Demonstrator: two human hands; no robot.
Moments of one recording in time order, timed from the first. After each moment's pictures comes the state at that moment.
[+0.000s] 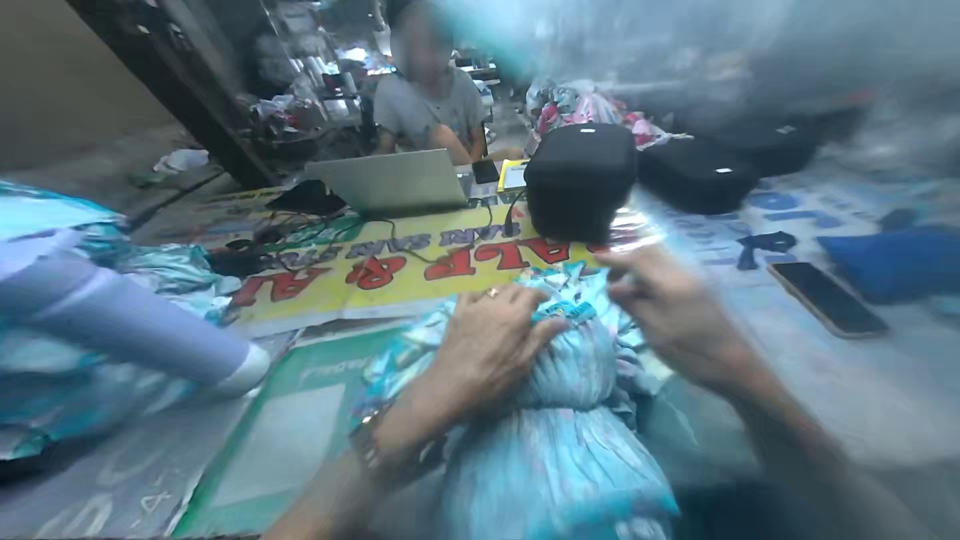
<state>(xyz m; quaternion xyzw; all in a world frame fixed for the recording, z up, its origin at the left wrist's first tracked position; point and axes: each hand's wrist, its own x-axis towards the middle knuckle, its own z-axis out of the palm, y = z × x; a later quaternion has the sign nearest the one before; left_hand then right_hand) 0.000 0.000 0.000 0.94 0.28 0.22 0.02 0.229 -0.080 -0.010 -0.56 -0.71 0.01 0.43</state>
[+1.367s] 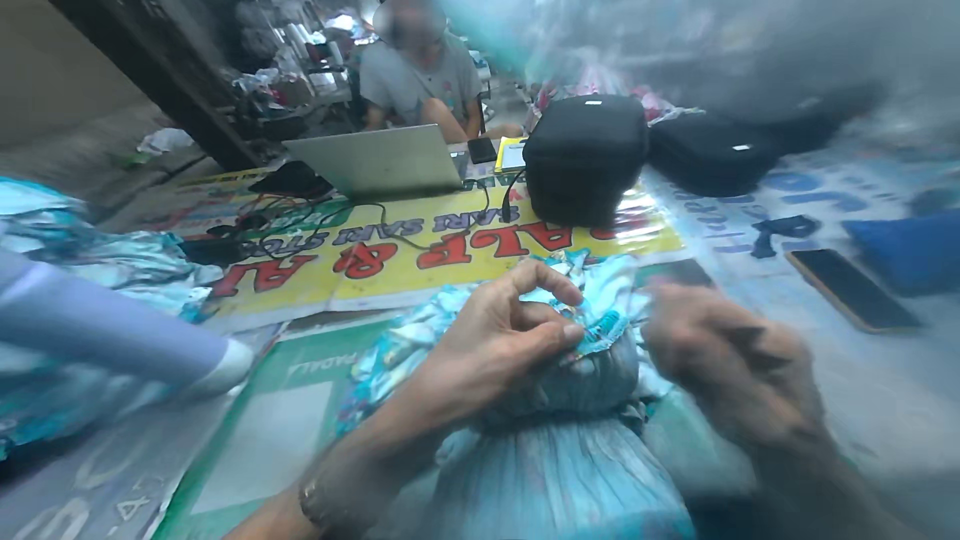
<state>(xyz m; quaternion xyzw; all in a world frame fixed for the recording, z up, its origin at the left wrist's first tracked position) 0.003 -0.017 0.028 0.72 0.23 0.28 0.59 0.214 -0.101 -0.024 -0.31 -0.70 0.18 0.62</state>
